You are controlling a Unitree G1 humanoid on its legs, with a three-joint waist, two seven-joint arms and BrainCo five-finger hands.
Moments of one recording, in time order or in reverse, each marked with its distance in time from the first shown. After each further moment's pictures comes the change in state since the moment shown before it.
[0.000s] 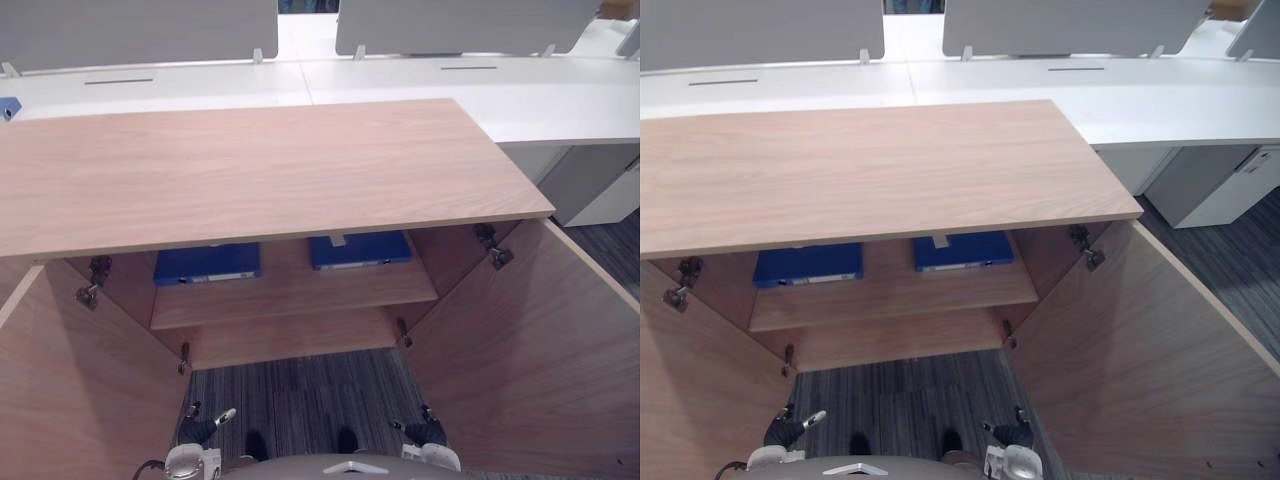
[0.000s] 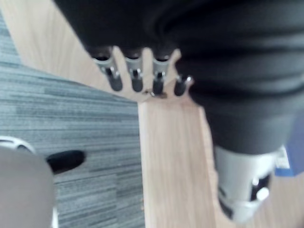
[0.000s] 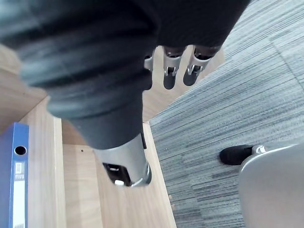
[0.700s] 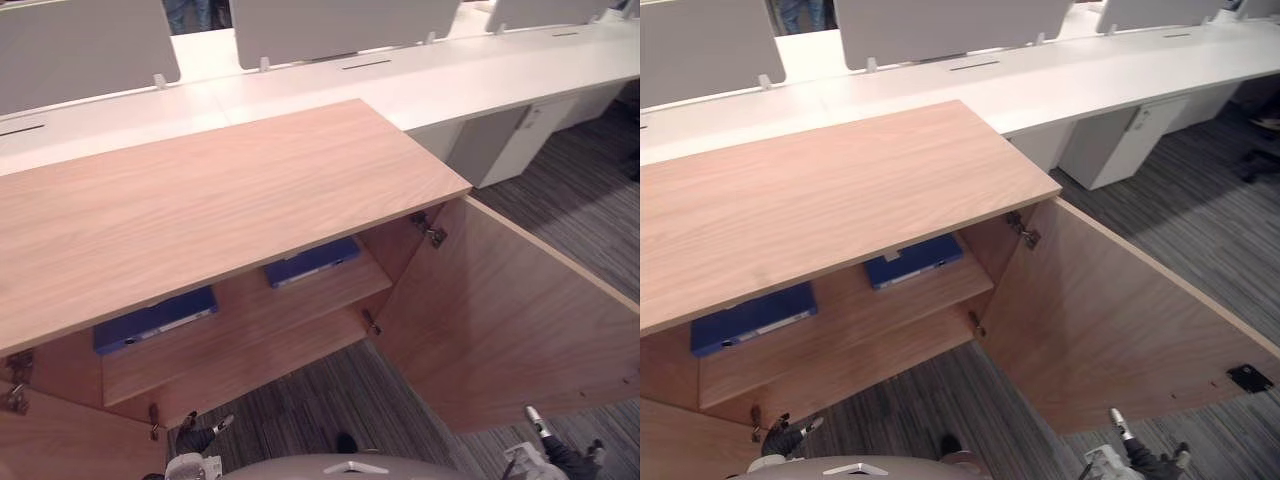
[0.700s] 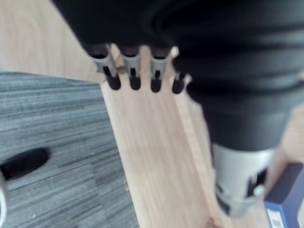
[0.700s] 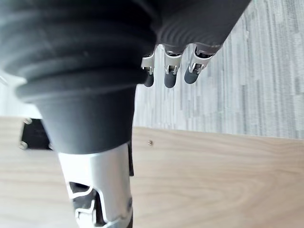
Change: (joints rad) left arm 0.057 -0.042 0.056 -0.068 0.001 0.013 0.018; right arm 0.128 0.035 -0.532 -0.572 0.320 -0.072 -0.157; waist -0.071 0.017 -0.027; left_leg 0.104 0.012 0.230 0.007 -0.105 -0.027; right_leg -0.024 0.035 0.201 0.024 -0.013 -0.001
